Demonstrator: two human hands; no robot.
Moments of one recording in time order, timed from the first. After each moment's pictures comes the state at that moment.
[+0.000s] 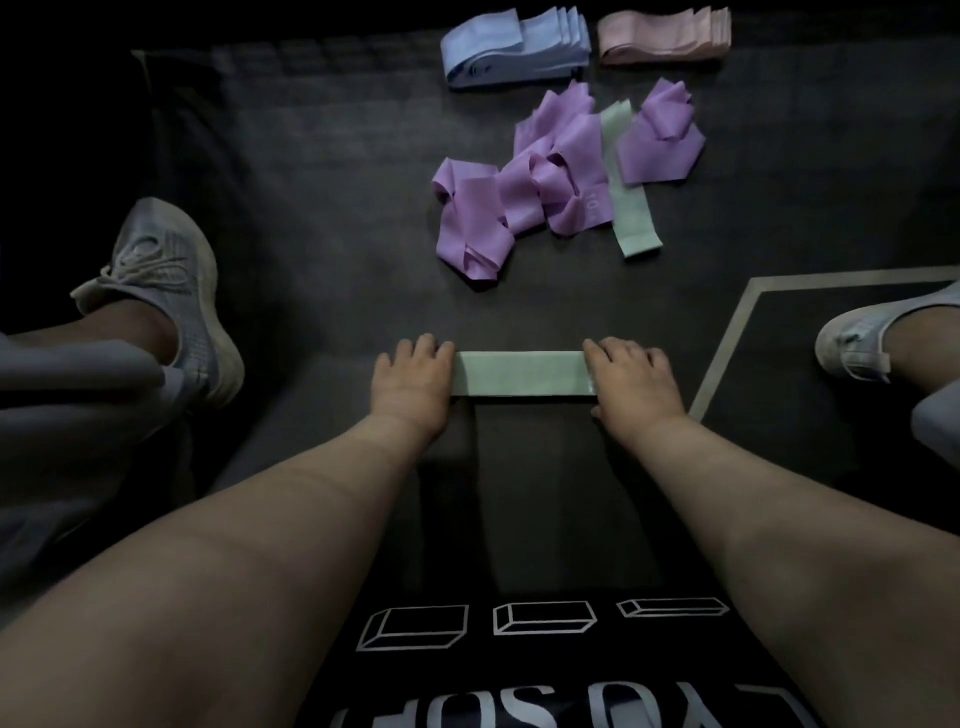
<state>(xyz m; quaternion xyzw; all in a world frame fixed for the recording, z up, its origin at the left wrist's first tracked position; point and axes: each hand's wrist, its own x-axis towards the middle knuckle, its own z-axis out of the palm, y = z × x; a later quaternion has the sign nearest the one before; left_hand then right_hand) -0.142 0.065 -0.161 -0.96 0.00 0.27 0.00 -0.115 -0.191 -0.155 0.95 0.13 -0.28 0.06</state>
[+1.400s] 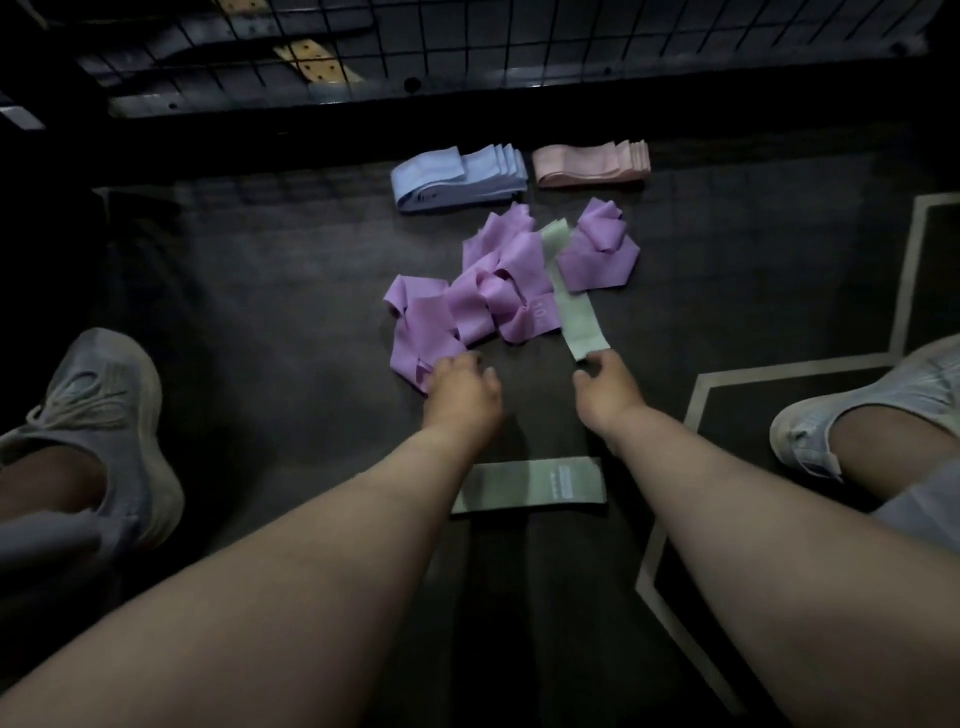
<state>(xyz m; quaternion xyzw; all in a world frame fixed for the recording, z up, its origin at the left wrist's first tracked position) -0.018 -0.030 -0.141 -0.89 -0.19 0.21 -0.35 0.001 -0.197 -0.155 0.85 -0.28 -0.23 -0.39</state>
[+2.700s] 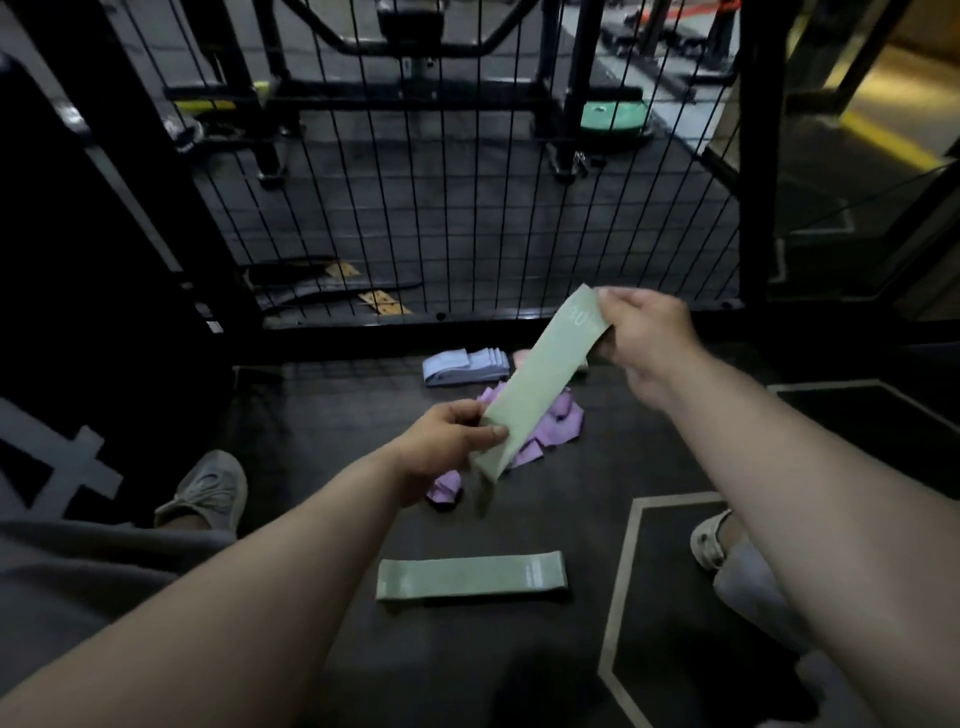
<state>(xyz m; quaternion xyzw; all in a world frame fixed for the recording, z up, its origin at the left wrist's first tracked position) -0.071 0.005 0.094 -0.69 -0.04 0.22 -0.69 -0.003 -0.204 0.183 0.69 -0.13 0.01 -0.72</state>
